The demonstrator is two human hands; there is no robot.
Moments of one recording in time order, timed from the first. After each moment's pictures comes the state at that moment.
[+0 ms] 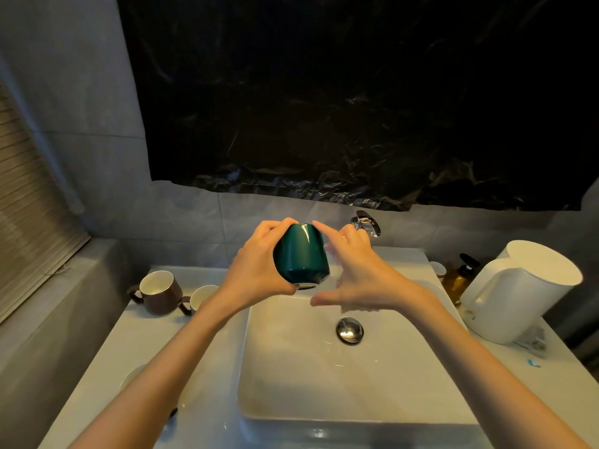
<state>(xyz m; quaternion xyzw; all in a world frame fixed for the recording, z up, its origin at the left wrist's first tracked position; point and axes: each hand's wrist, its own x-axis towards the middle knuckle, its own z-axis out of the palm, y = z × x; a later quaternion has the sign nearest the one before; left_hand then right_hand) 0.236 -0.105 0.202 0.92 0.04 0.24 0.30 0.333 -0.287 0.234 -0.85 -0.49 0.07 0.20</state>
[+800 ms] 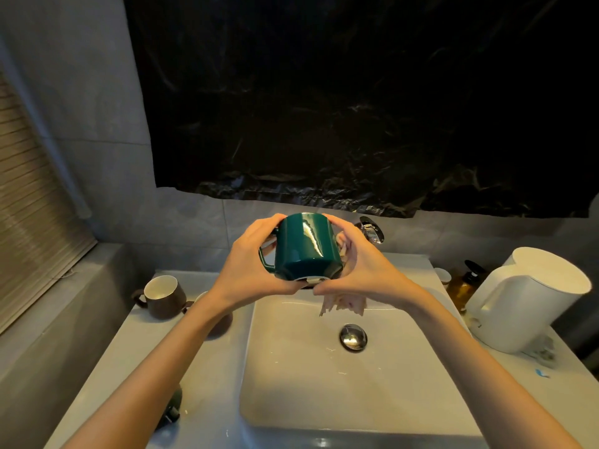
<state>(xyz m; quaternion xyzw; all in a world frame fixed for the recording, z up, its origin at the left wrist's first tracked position) 0.222 -0.103 0.222 0.87 -0.04 0.31 0.39 0.342 -0.285 0.232 -0.75 -0.44 0.18 0.46</state>
